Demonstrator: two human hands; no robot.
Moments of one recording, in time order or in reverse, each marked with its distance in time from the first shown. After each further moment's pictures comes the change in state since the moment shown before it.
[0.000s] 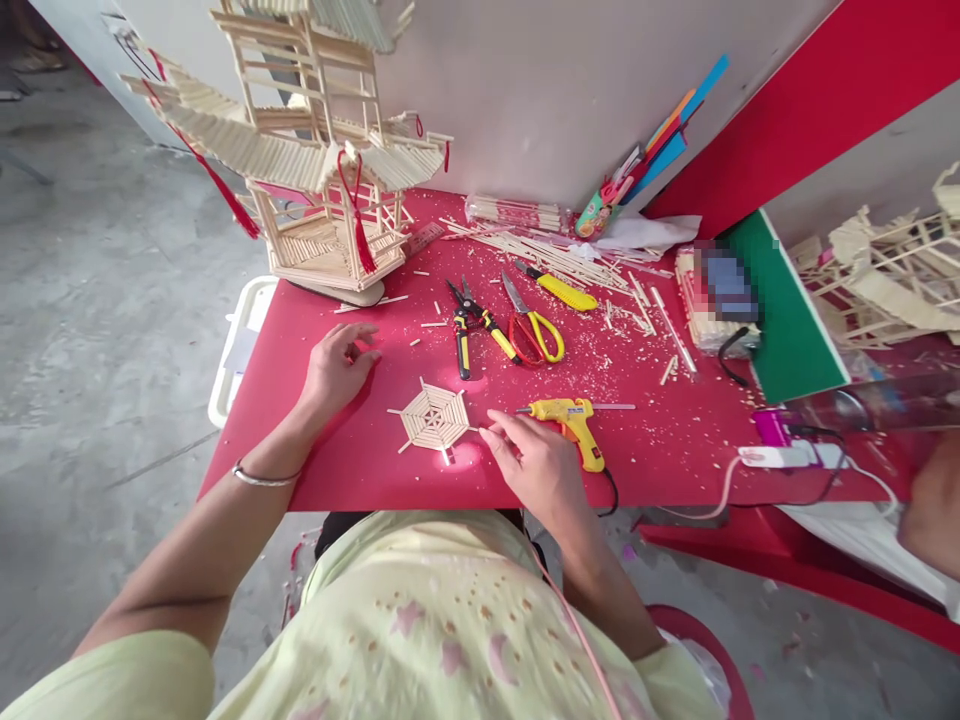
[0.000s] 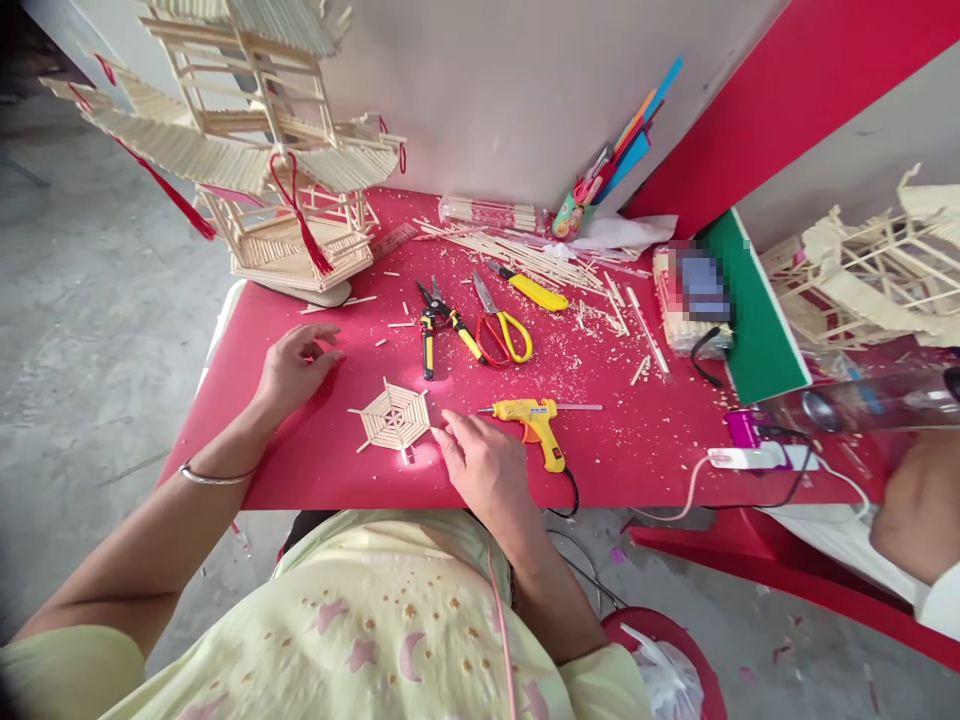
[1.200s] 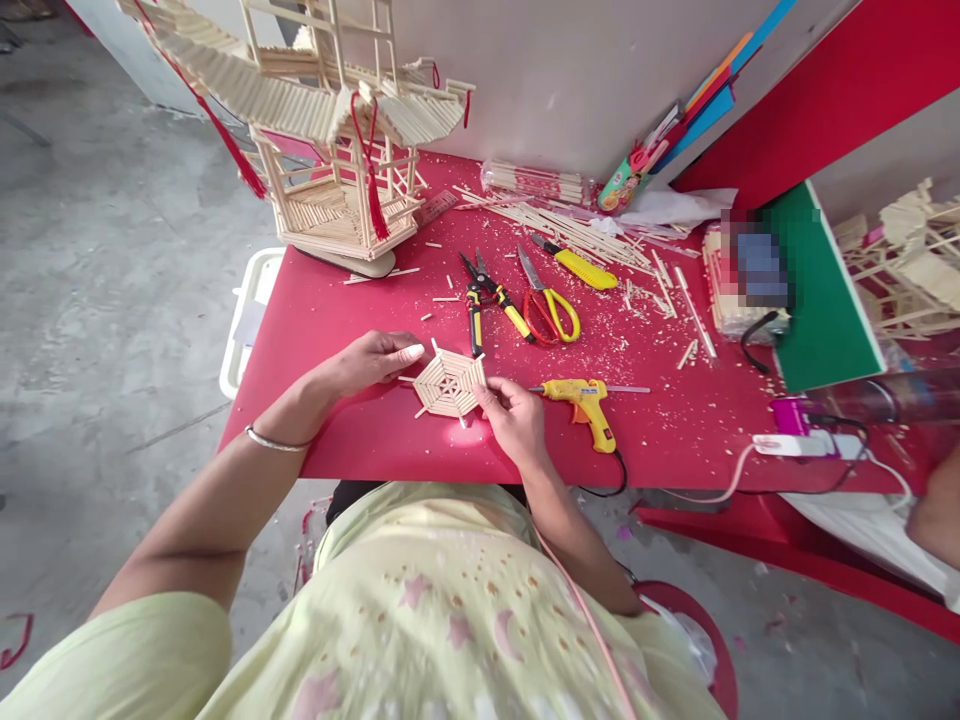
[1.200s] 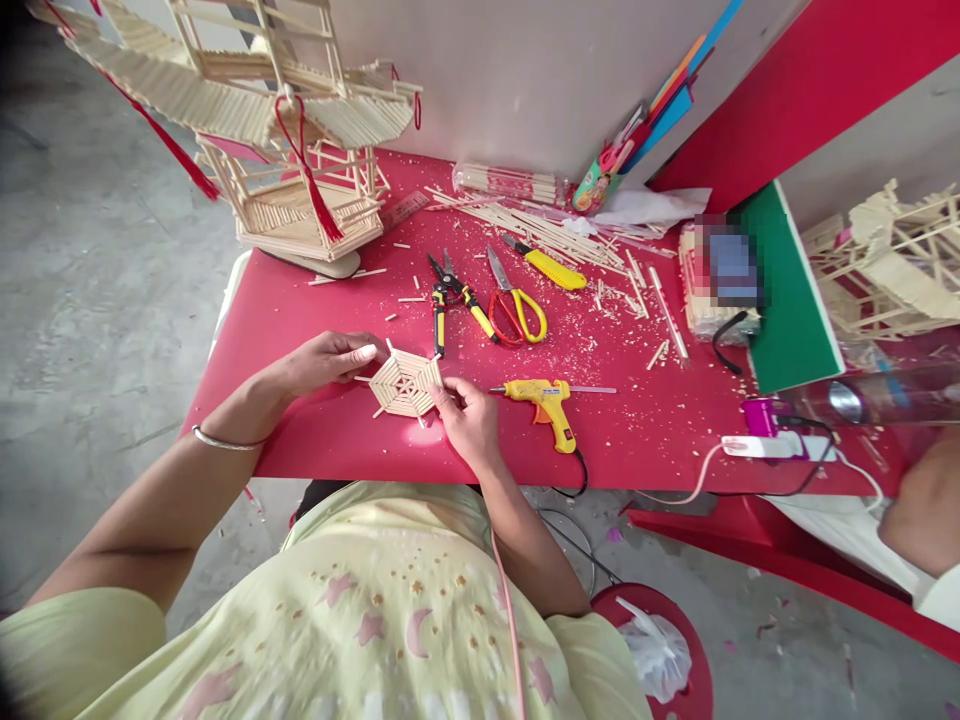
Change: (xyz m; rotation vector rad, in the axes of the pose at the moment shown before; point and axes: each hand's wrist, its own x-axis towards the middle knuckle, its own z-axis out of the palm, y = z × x) left_hand -0.008 0.035 -0.001 -0.505 -0.712 -0.137; right_hand 0.023 0.006 0.061 0.659 0.054 0.344
